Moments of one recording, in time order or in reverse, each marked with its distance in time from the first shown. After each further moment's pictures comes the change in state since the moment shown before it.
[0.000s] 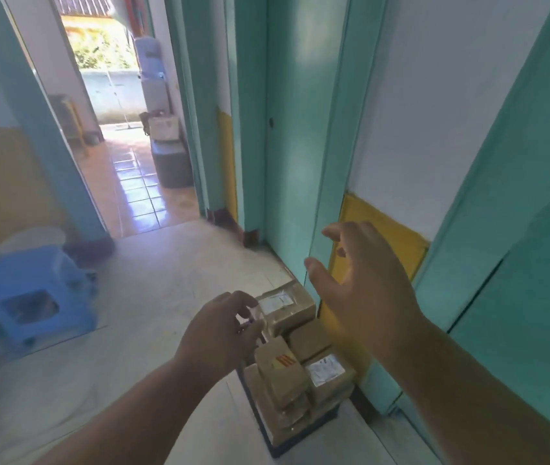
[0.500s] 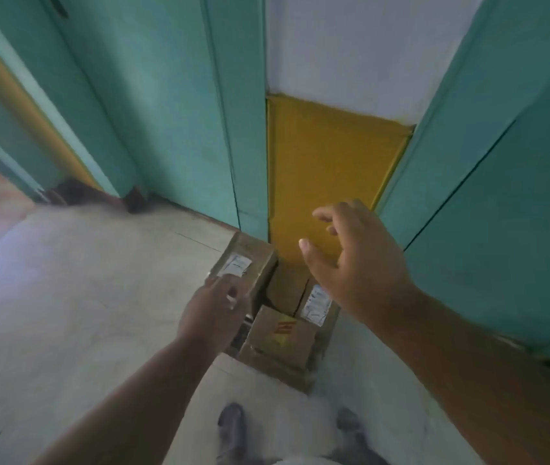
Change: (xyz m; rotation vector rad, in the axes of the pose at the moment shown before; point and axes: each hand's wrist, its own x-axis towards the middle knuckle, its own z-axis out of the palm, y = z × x) left_hand 0.243 -0.148 0.125 0.014 -0.529 0.224; right_hand 0.082 0.078 0.195 -0.273 0.148 0.444
